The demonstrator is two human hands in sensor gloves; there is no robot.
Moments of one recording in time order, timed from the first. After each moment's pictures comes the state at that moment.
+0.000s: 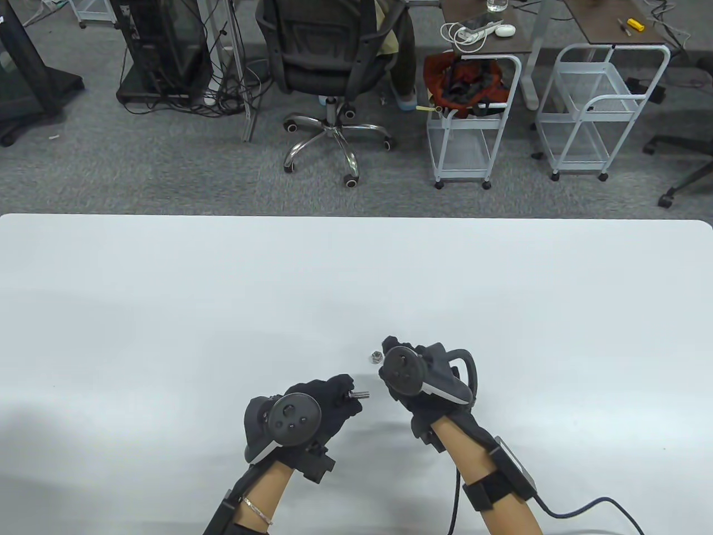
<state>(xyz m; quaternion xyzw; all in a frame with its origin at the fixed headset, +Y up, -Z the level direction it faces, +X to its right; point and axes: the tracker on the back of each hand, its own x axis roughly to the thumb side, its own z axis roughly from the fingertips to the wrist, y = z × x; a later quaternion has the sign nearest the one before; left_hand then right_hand) -0.127 -0.702 -0.271 0.12 -0.18 0.26 0.94 0.067 -0.713 -0.346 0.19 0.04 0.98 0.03</state>
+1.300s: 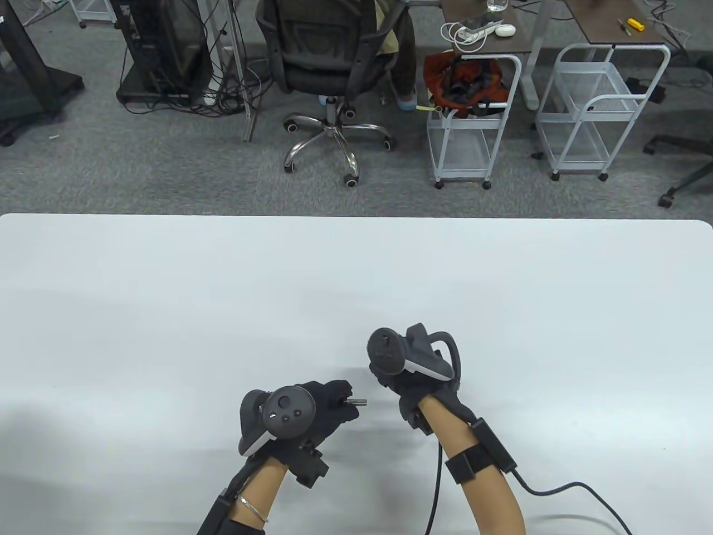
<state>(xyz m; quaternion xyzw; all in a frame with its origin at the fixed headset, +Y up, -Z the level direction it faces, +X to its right) -0.130 -0.717 -0.279 0.07 -0.20 0.30 0.93 0.068 -0.706 -0.354 0.22 0.03 0.97 0.13</state>
